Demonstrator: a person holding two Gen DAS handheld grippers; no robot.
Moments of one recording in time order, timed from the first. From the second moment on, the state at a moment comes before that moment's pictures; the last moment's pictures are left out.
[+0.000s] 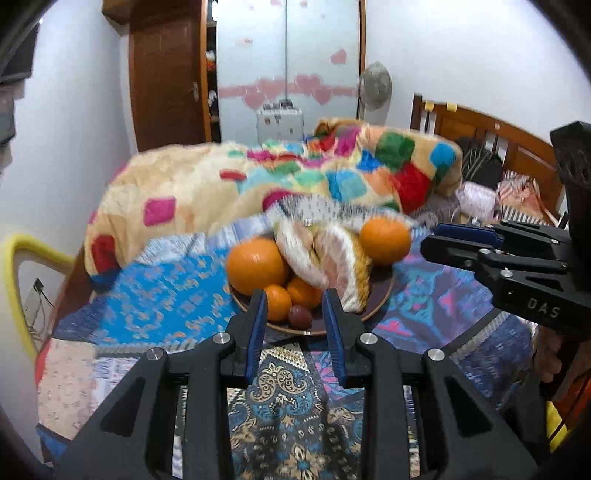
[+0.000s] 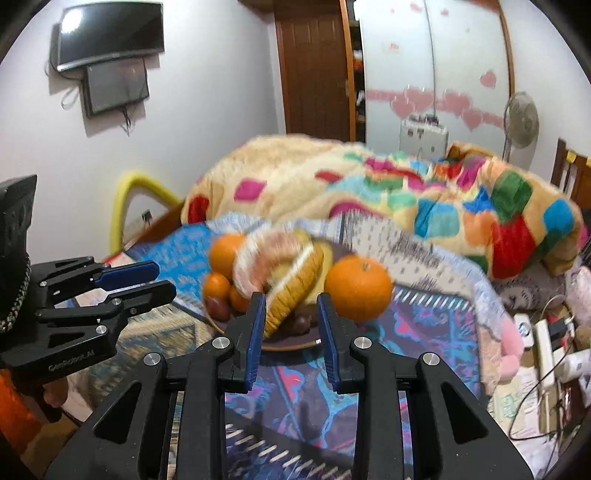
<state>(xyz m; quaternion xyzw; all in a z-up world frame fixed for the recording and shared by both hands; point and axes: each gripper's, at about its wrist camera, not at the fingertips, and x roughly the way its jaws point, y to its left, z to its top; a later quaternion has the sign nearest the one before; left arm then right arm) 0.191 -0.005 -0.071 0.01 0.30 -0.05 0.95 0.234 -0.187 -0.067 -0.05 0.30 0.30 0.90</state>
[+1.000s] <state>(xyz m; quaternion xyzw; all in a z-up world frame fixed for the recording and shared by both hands) -0.042 -0.038 0.057 0.03 0.05 0.00 1.00 0.033 -0.234 0.045 0.01 0.07 0.24 0.97</state>
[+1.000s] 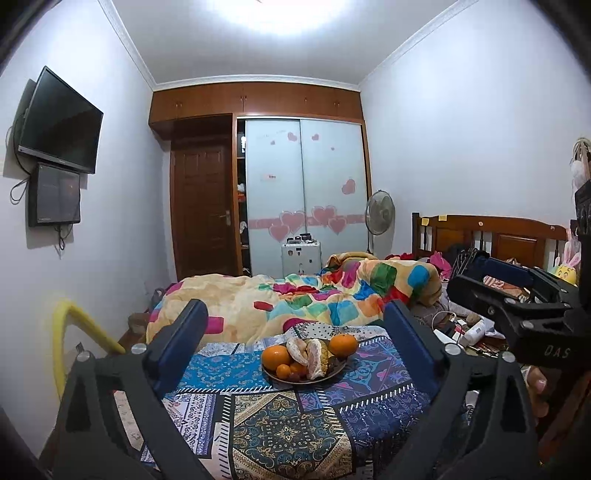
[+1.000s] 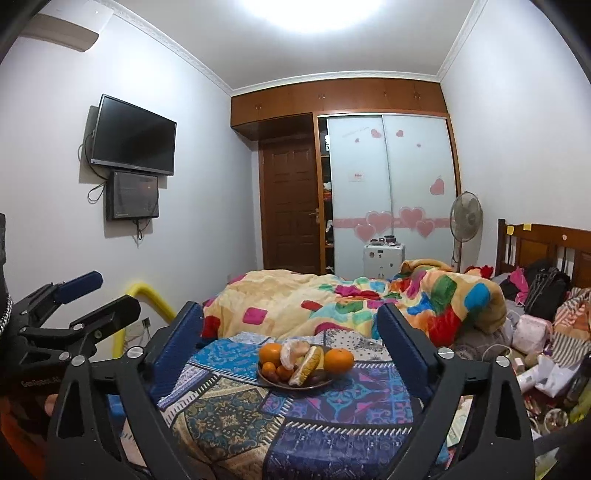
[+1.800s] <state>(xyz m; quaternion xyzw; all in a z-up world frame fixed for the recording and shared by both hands) -0.042 -0.036 0.052 0.01 0.06 -0.01 1.00 0.020 -0.239 0.038 0.01 0.07 0.23 0.97</state>
